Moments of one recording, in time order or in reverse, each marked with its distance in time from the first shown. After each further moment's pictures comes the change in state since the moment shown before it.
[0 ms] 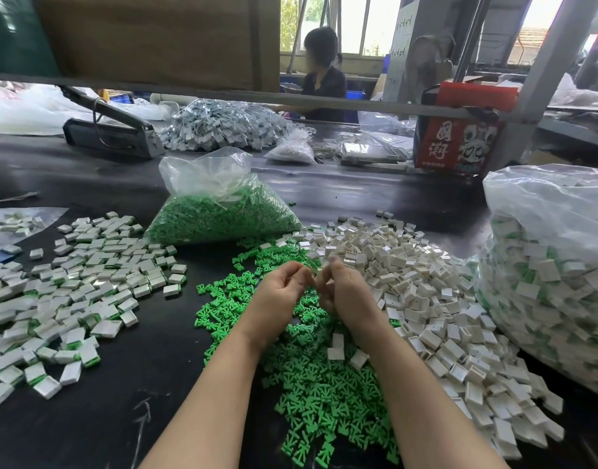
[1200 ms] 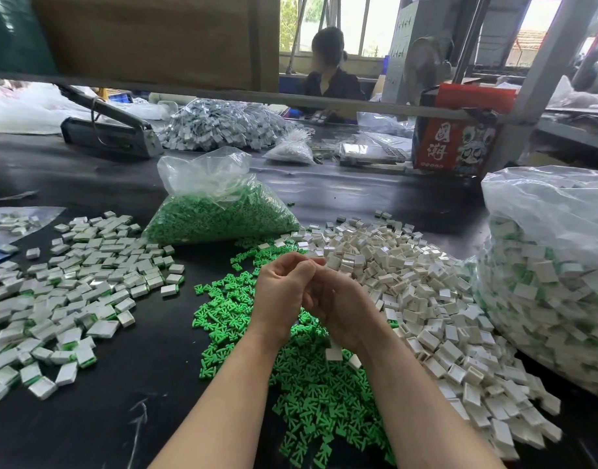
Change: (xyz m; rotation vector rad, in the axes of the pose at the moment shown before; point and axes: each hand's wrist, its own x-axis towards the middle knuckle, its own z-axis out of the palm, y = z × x) left_hand 0.004 0.019 0.024 -0.424 0.249 0.020; right_hand 0.002 0.005 0.009 0.437 -0.285 0.024
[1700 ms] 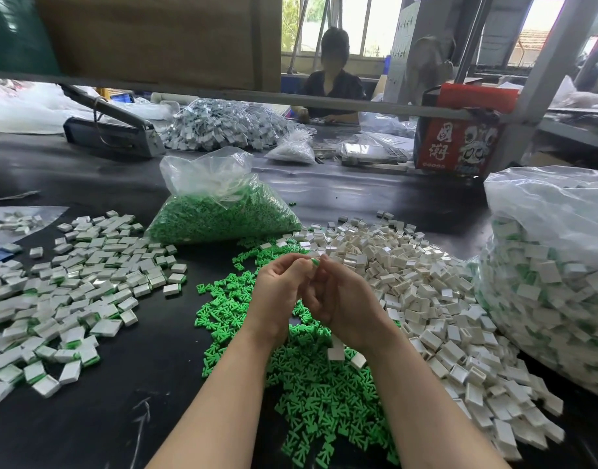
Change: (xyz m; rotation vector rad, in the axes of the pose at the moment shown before) left_hand 0.002 0.000 -0.010 -0.094 -0.058 -0.070; right_hand -0.003 -0.007 -0.002 0.065 -0.029 0.058
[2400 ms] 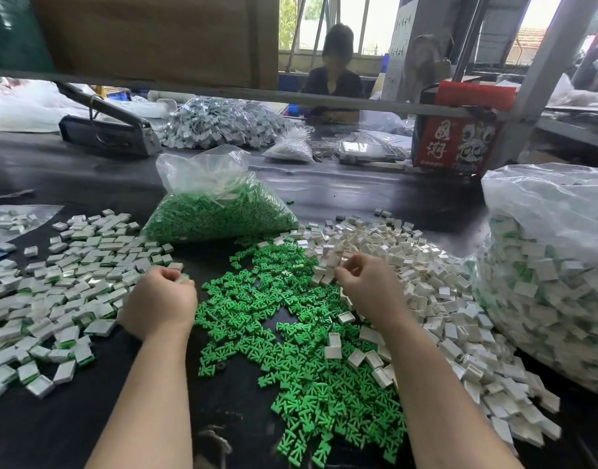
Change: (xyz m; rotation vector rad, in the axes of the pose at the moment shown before) left_hand 0.005 0.028 -0.119 1.189 0.911 -0.115; right_hand -0.007 -0.020 -0.027 -1.150 0.510 -0.146
